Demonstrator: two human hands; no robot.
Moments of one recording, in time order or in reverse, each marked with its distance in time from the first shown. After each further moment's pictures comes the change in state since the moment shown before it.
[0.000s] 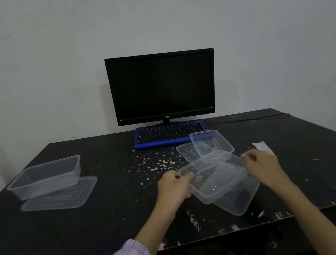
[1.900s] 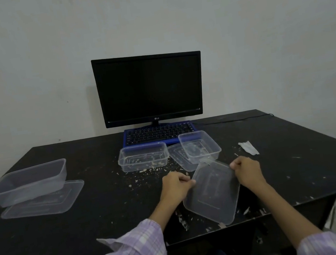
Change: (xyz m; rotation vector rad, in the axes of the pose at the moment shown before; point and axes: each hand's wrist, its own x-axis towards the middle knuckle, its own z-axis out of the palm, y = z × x) left_hand 0.057 -0.031 0.039 0.315 0.000 0.310; right_hand 0.024 0.039 0.024 -0.093 0.055 0.106
